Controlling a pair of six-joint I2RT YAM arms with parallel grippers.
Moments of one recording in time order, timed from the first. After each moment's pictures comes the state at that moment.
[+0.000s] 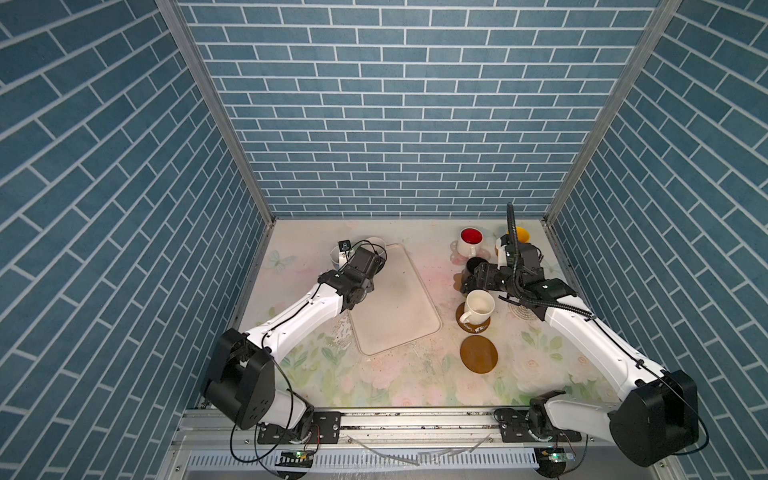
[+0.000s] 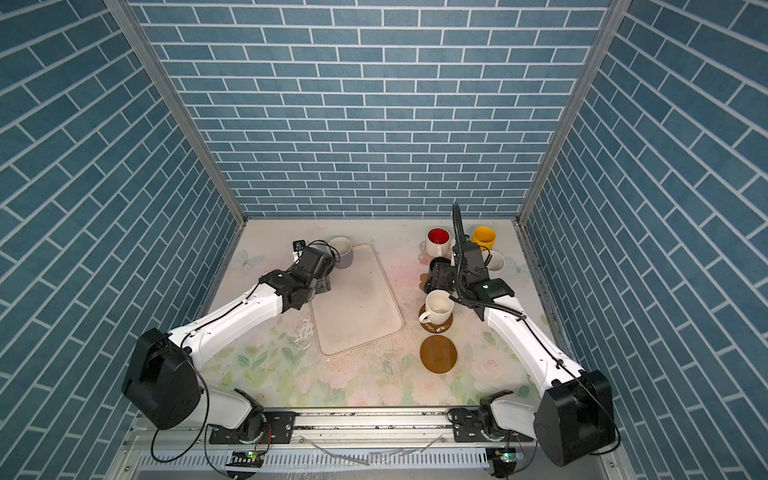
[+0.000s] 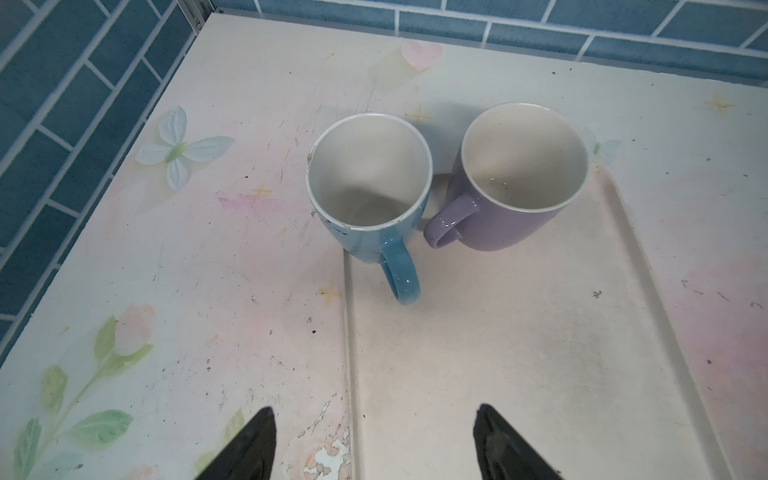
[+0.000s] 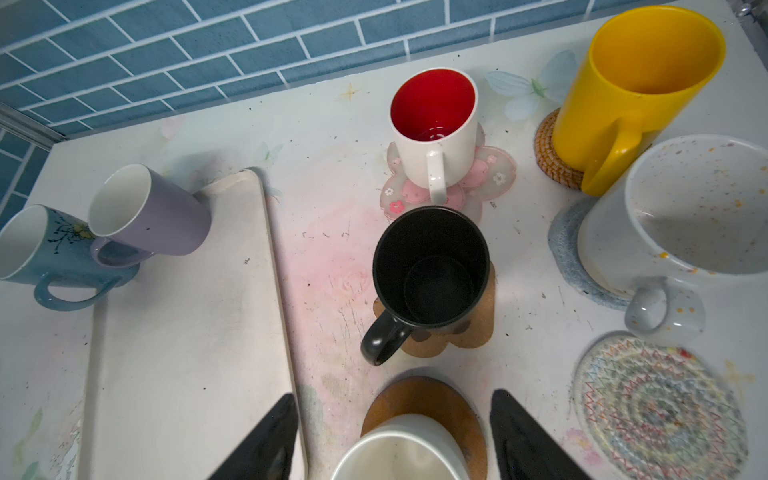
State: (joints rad) left arm -0.54 1.47 1.09 -0.60 -0.55 -0.64; right arm 0.39 1.23 0.97 -0.44 0.03 0.36
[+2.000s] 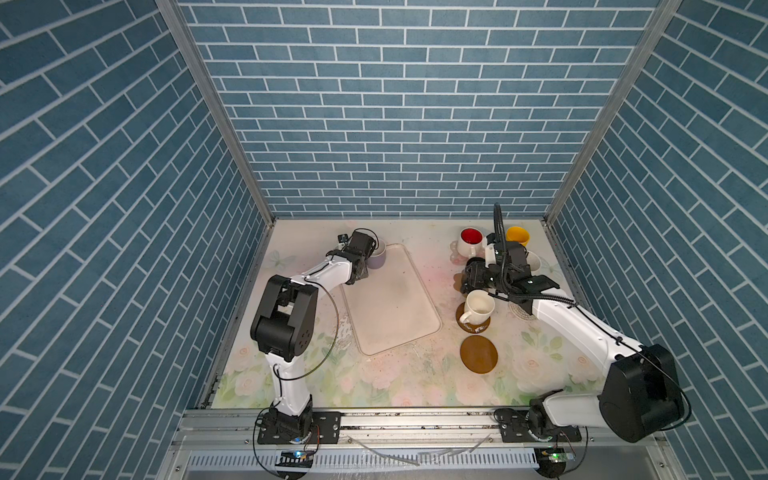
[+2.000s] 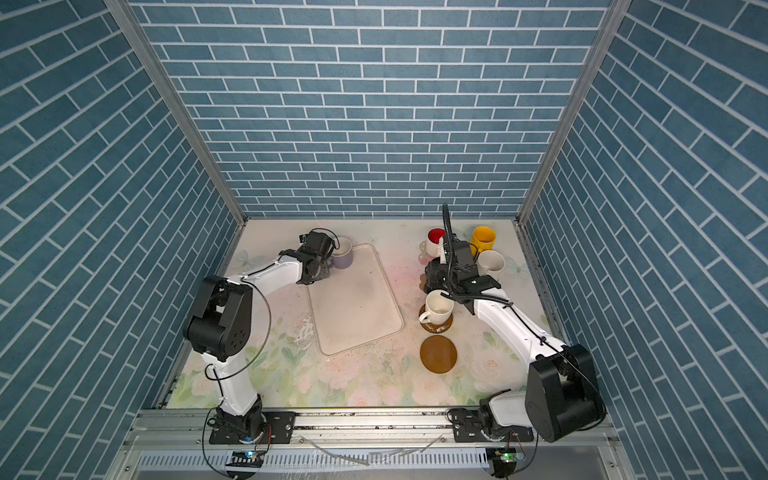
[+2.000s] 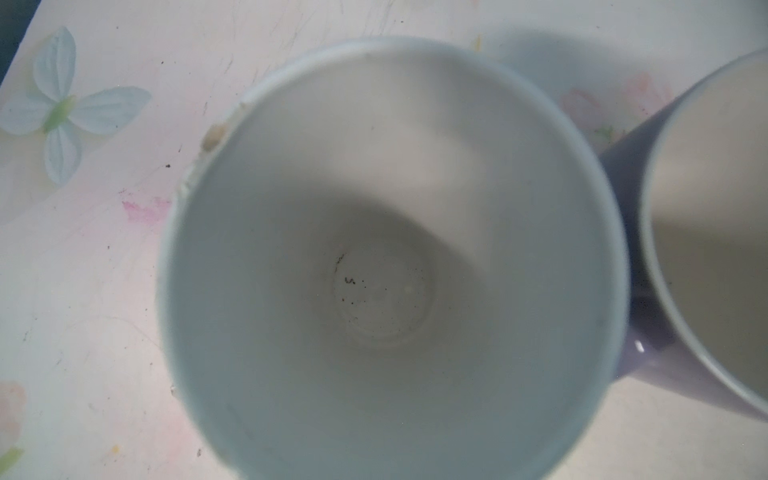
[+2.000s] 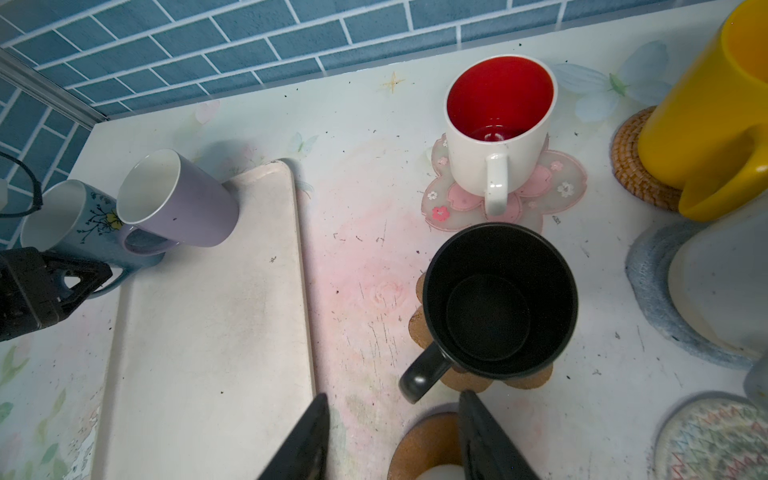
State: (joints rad) left arm -0.35 1.90 1.31 -0.50 -0.41 -0.56; right arm 0.41 1.35 0.97 -0.31 -0.04 0.33
